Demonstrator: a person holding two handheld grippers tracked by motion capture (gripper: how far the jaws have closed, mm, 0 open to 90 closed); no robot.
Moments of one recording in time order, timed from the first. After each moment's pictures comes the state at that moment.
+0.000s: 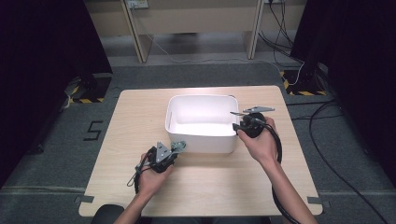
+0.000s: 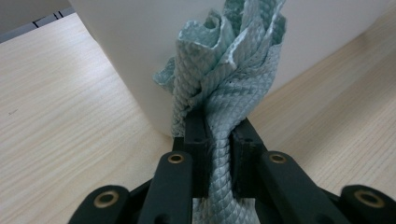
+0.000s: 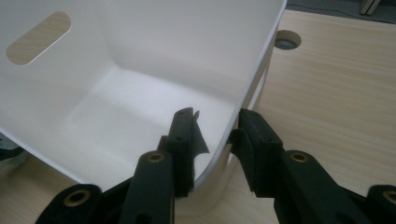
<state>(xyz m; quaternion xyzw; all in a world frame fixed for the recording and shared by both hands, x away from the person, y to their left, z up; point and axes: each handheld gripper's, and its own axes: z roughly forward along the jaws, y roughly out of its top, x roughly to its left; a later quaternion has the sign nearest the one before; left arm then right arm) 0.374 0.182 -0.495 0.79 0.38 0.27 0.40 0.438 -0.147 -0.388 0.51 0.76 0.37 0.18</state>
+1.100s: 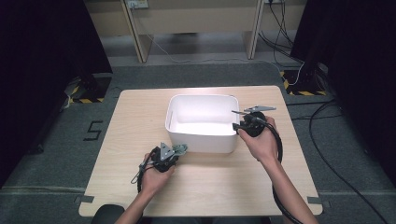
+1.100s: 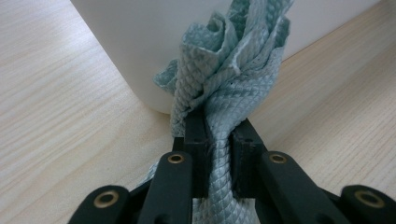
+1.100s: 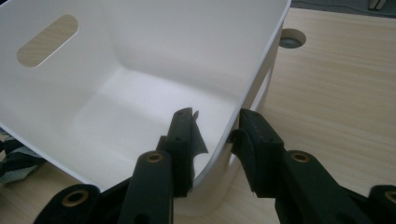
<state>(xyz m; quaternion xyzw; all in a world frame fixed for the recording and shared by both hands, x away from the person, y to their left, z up) 0.384 0.178 -0.509 0.81 0.39 0.25 0.36 0.441 -0.149 -0.388 0.51 0.75 0.38 0.17</state>
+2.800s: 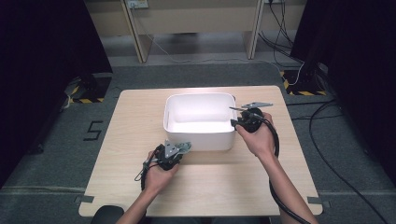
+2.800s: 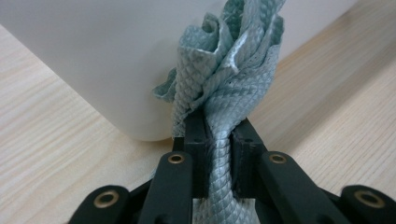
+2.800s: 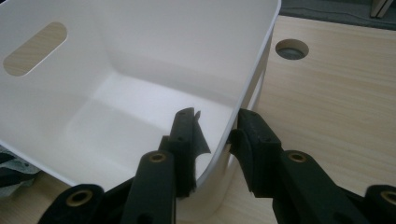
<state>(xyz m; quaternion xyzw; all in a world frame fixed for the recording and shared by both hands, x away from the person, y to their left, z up) 0.384 0.163 -0.493 0.81 0.39 0.24 0.36 0.456 -0.144 -0.390 0.50 0.76 0.39 0.17</state>
